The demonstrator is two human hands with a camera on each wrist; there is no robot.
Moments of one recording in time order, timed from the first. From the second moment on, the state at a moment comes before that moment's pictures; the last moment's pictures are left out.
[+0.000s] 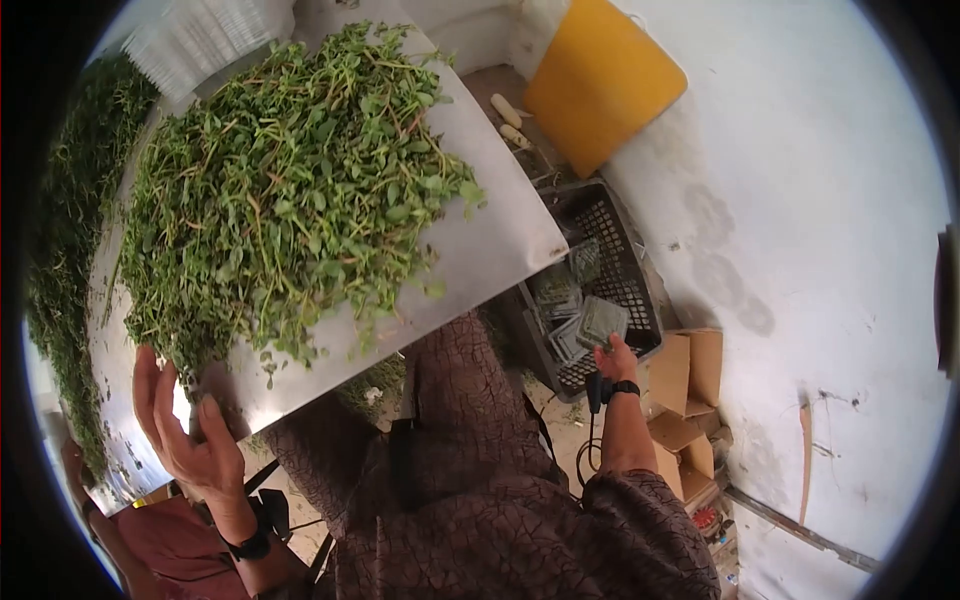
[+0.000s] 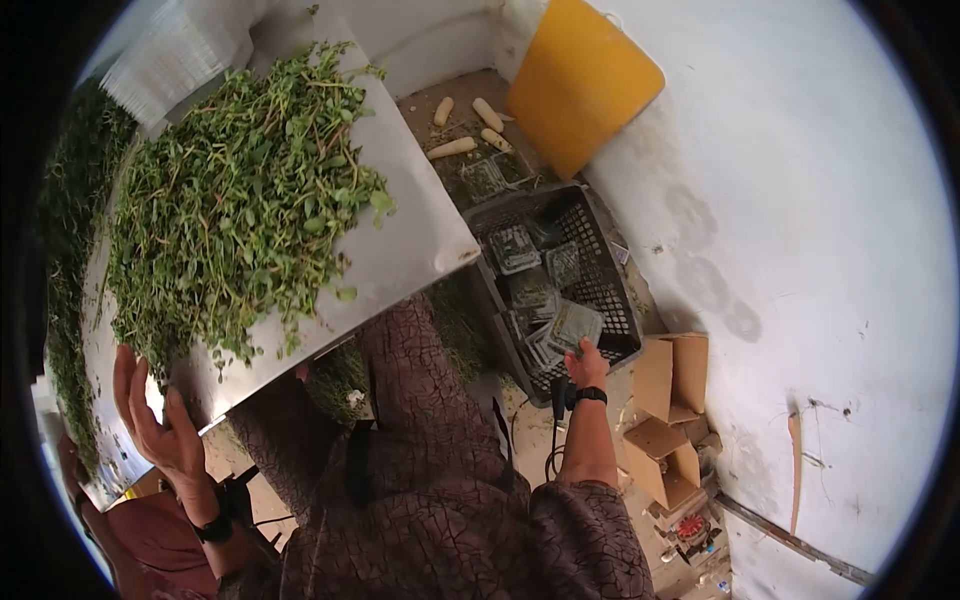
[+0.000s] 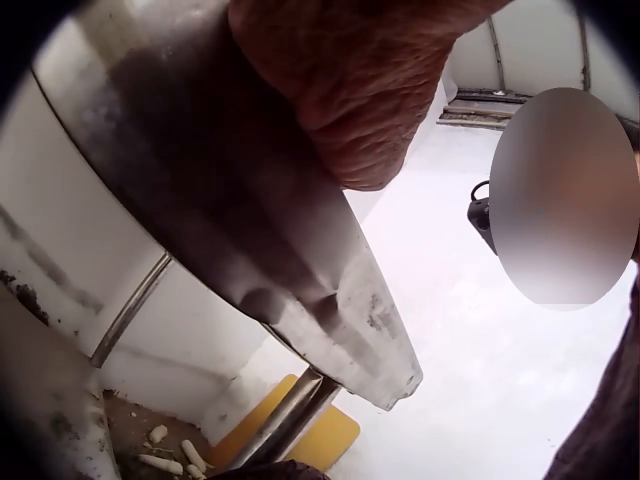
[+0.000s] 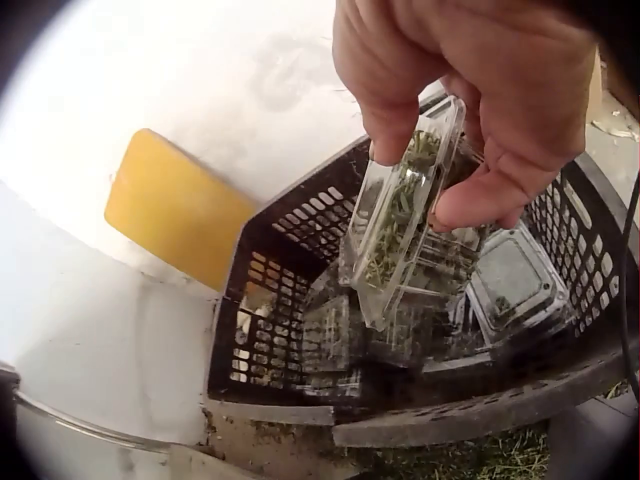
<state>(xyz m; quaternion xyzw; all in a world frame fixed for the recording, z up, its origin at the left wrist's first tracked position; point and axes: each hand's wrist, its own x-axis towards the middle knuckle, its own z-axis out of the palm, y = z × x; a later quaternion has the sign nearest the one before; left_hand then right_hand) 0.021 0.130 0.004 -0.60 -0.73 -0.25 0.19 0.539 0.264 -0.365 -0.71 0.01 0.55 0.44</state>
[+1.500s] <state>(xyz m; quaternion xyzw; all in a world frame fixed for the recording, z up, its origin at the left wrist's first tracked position) 0.016 0.121 0.012 -0.52 -0.65 -0.55 0.06 0.425 0.341 -0.028 -0.61 -0.54 0.32 0.49</state>
